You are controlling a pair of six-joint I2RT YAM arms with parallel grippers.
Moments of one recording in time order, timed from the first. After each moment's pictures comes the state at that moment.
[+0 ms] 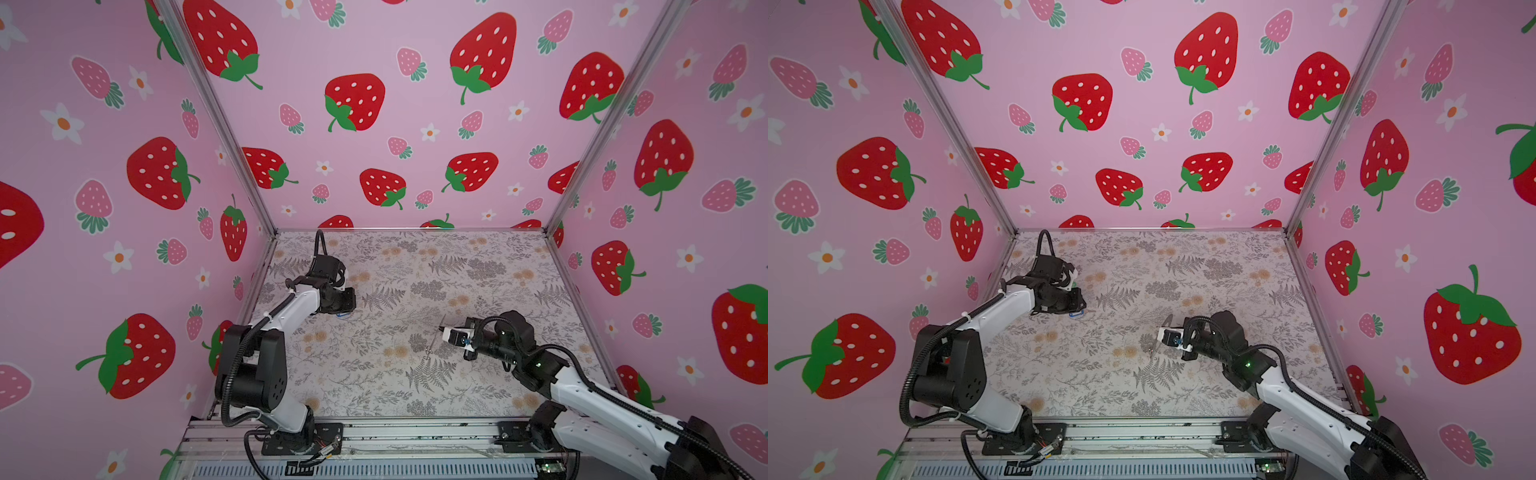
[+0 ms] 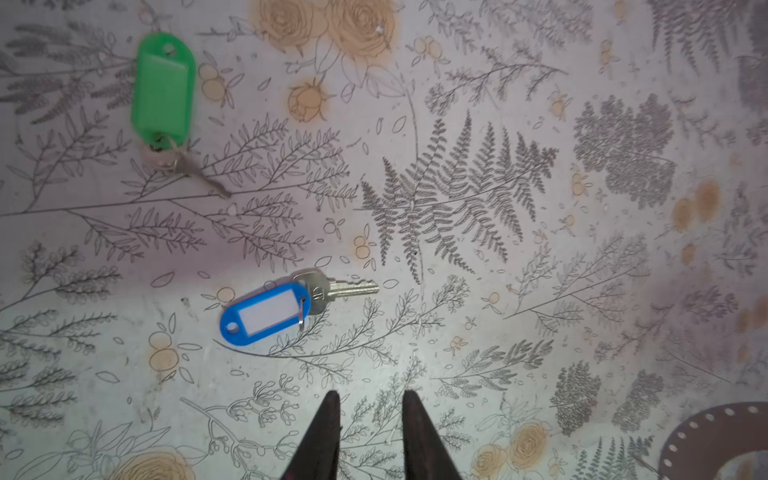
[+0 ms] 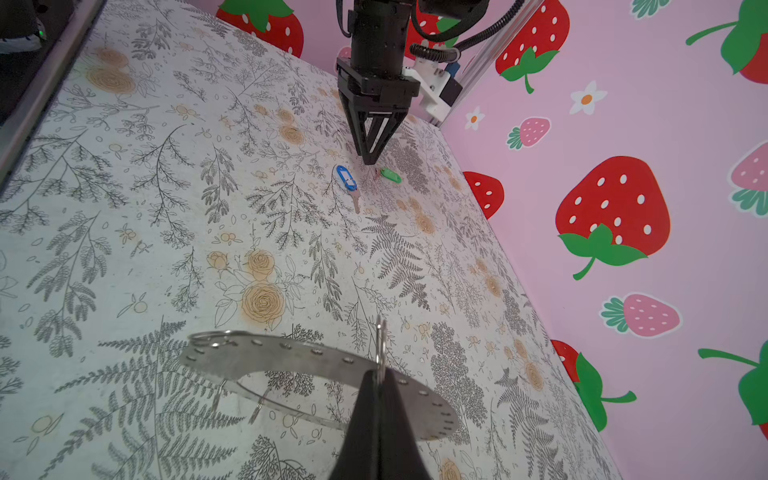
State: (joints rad) left arm -0.15 1.58 1.04 -0.61 0.23 -0.24; right arm 0.79 0.91 0.43 0.15 -0.36 -0.75
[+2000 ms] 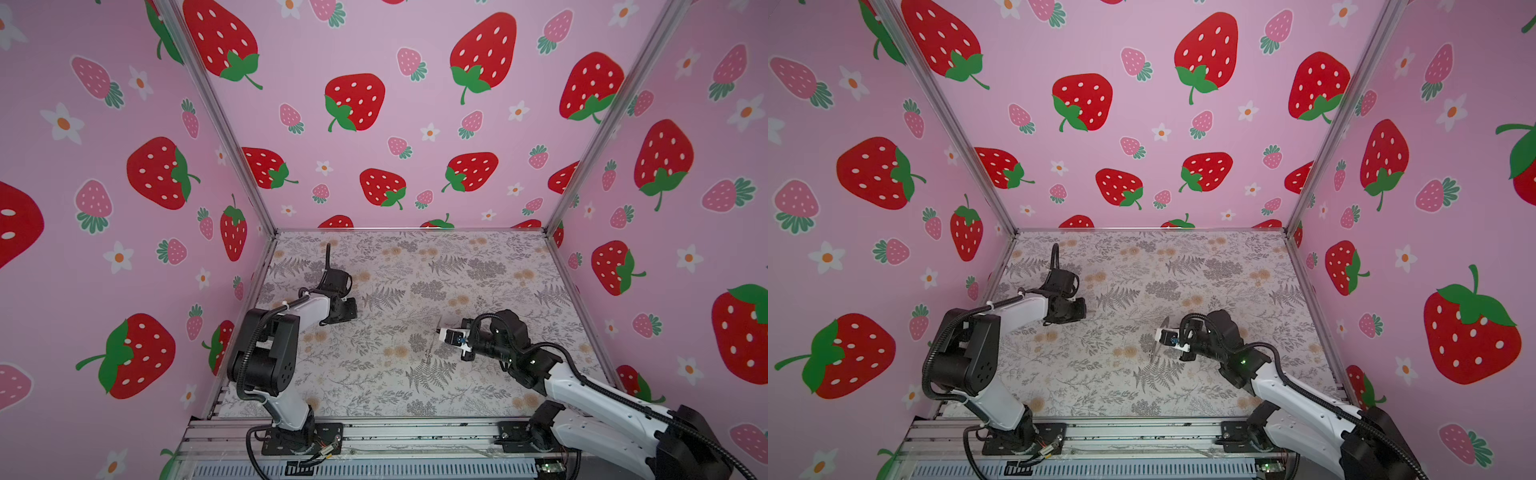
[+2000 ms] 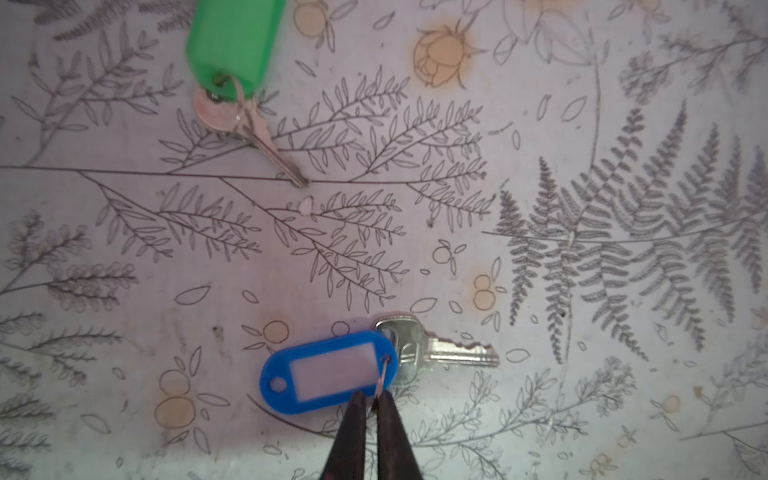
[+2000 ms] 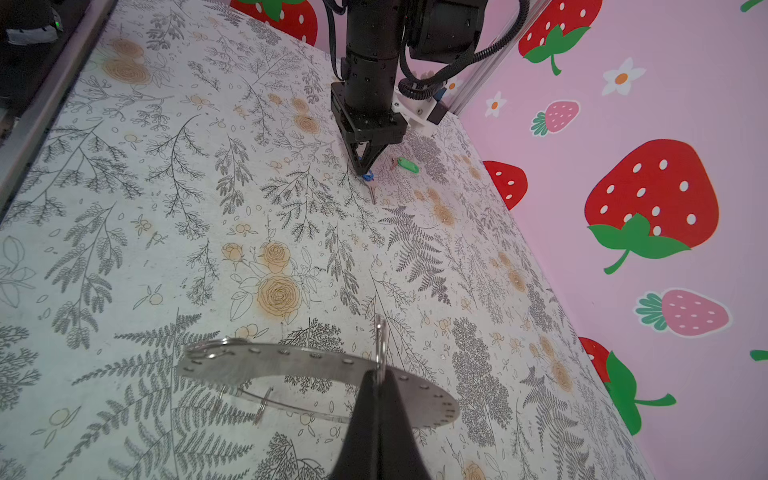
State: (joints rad) left arm -0.20 1.70 0.93 -0.38 0.03 -0.33; right arm 0.79 0.97 0.43 0.17 -0.37 -0.73
